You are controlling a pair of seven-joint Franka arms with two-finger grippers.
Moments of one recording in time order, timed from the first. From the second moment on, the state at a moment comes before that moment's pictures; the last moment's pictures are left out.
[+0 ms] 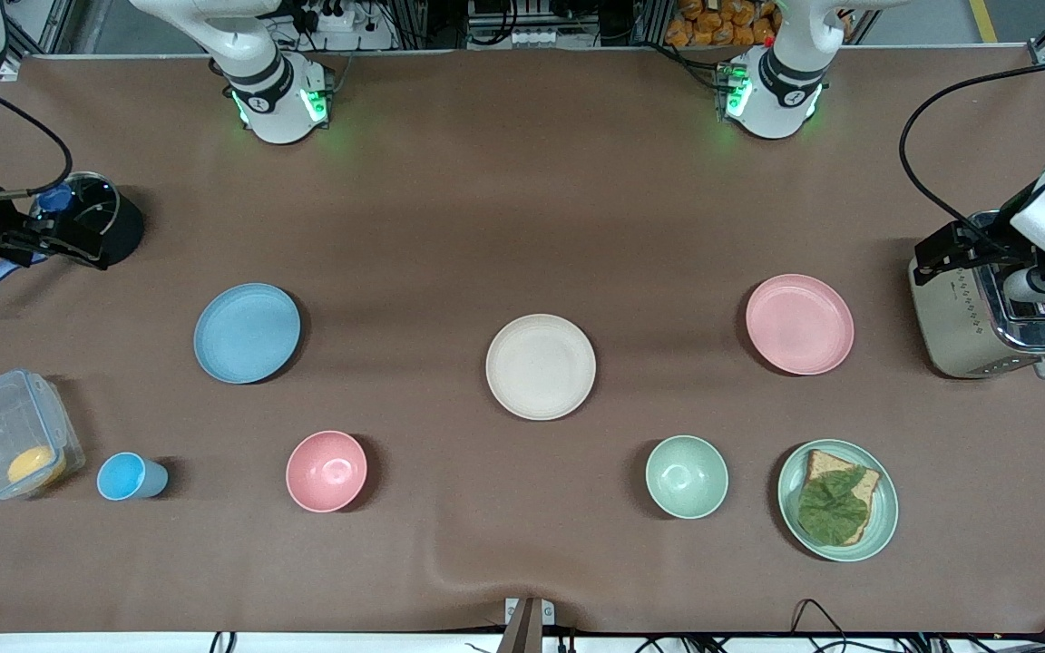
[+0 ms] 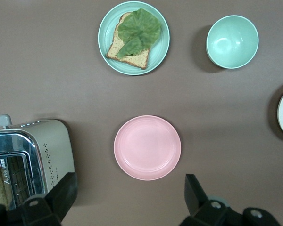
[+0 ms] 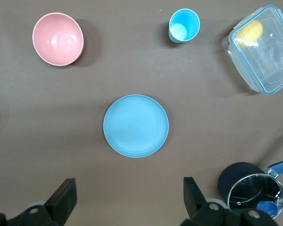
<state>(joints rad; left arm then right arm) -0.06 0.02 0.02 -1.68 0.00 1.75 0.04 0.00 0.05 -0.01 -1.57 0.00 1.56 0.03</state>
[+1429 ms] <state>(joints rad) -0.04 0.04 0.02 -1.68 0.00 1.70 0.04 0.00 0.05 -0.01 -1.57 0.00 1.56 0.03</state>
